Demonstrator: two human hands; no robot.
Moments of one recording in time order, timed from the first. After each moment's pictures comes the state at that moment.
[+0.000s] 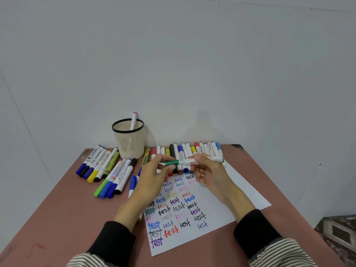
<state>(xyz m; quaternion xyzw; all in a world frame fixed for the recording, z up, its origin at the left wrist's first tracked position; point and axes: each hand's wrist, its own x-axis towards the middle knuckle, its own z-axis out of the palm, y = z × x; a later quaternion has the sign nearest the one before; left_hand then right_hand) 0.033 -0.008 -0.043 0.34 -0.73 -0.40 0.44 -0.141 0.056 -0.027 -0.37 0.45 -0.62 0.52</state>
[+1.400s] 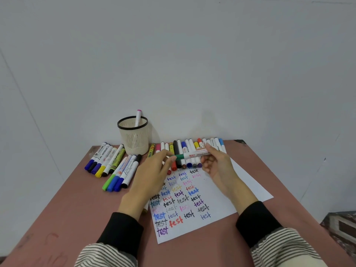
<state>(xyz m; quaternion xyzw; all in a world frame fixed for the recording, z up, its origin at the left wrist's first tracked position) 0.047 -0.001 -0.032 0.40 -0.84 -0.16 0.34 -0.142 0.057 -0.023 -0.29 0.43 -0.69 0.50</state>
